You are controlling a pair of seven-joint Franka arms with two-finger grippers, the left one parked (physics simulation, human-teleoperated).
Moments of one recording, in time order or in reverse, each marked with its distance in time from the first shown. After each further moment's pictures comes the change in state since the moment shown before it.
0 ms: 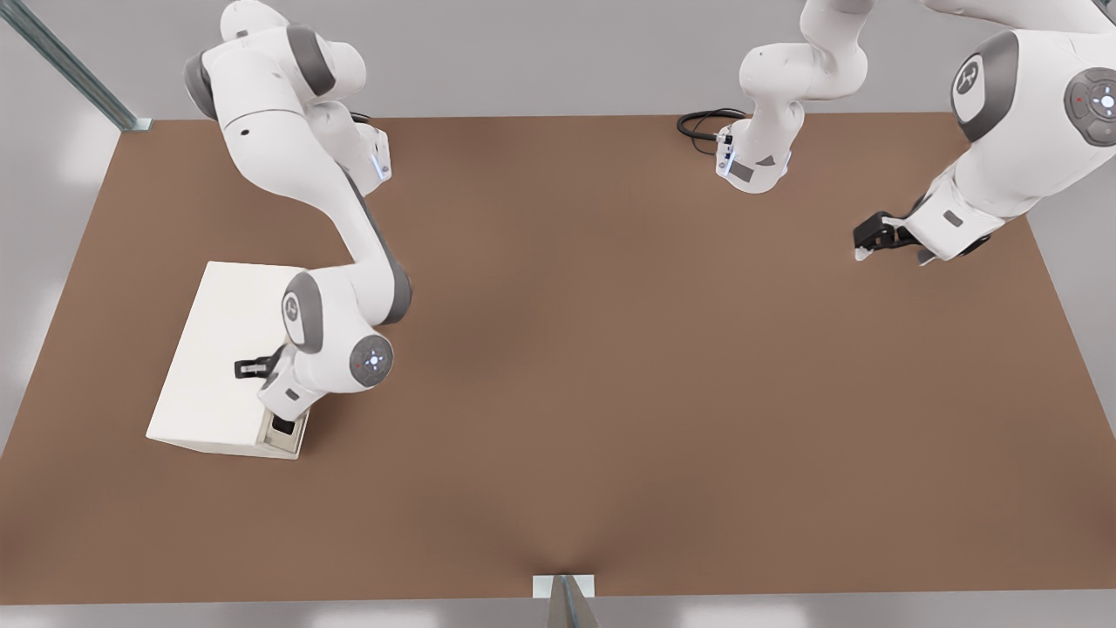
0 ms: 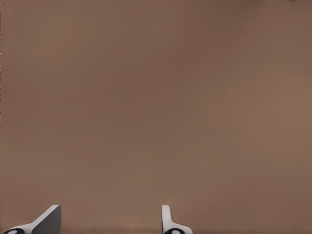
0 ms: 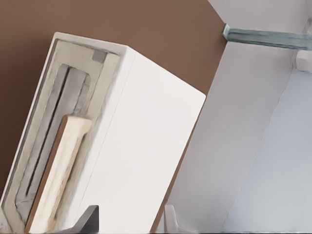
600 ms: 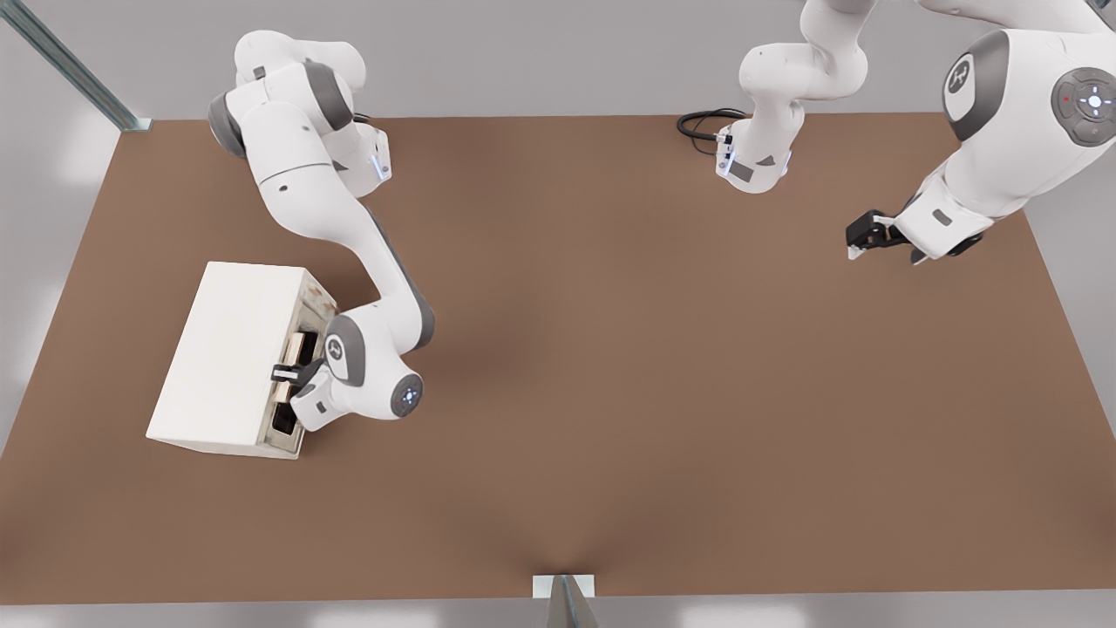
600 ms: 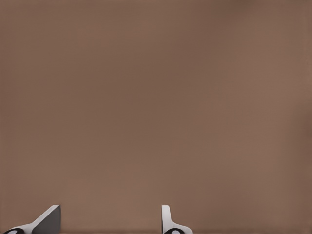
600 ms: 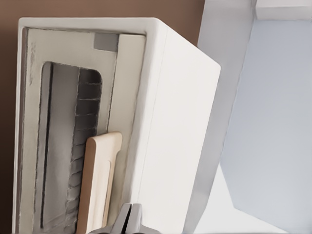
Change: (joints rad) arm 0.025 0.171 0.002 0.049 -0.025 -0.071 0.304
